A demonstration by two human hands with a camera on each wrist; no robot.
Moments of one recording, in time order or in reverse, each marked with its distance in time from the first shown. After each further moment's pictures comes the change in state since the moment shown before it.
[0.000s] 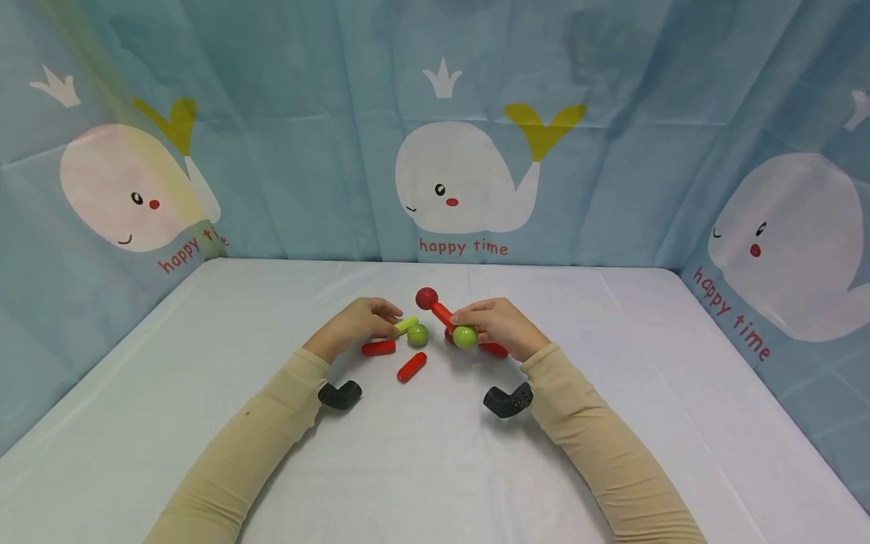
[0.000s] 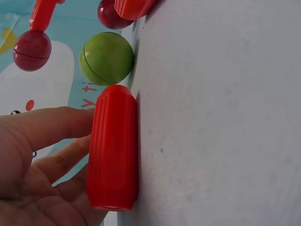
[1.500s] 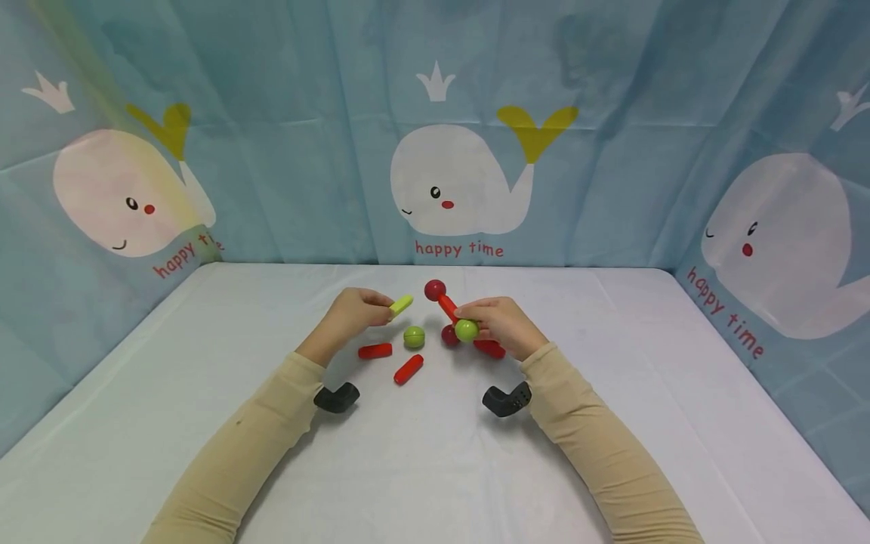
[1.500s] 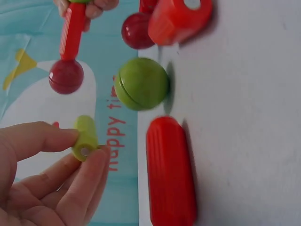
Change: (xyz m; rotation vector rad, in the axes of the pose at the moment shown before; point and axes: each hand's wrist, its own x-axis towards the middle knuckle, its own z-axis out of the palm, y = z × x) left_hand -0.013 0.020 -0.005 -0.107 0.166 -0.004; right_hand 0.001 0.003 -0.005 0.071 0.066 0.008
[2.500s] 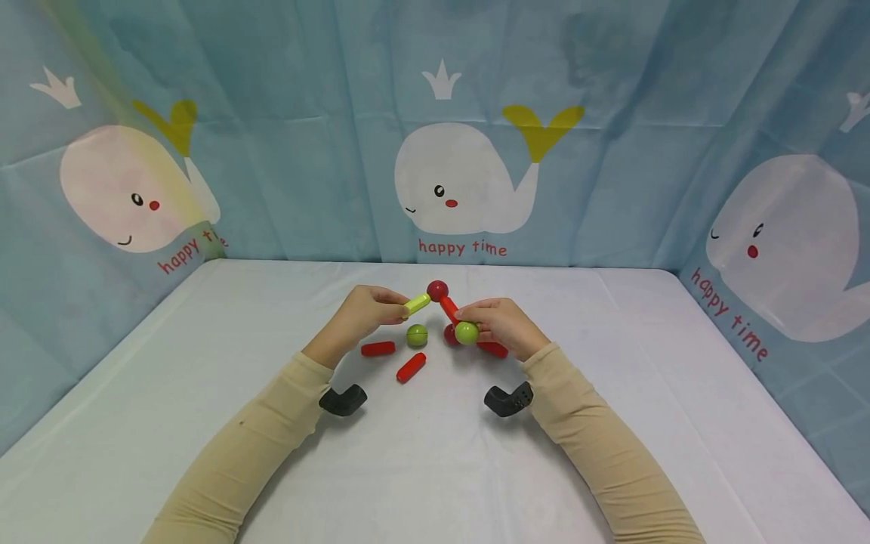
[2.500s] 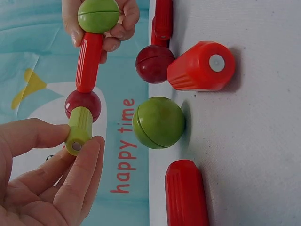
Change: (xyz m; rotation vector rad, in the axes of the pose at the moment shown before) left_hand -0.017 0.018 0.008 -0.072 -0.042 0.021; right_hand 0.002 0.001 0.002 -0.008 -0.019 0.017
